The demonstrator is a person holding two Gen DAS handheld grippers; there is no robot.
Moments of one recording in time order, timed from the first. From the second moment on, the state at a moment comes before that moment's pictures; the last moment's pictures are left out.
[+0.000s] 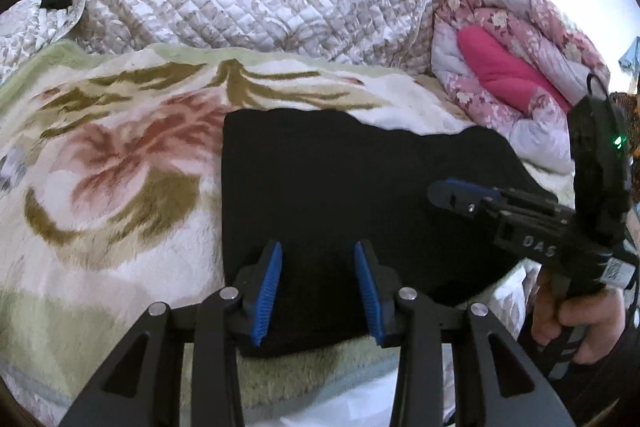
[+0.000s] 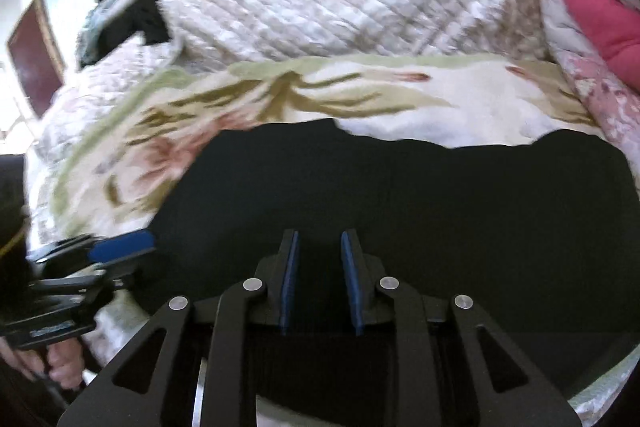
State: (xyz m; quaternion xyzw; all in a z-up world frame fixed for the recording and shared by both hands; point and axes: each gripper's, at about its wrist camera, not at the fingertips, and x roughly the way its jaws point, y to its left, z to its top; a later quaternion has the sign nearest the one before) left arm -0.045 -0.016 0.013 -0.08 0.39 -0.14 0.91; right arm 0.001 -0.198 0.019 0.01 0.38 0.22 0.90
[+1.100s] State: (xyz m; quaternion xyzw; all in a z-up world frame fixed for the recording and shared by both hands) left arm -0.033 -0.030 0.004 -0.02 0.38 -0.12 0.92; right arm -0.021 -0.349 0.034 0.18 0.27 -0.10 0.94
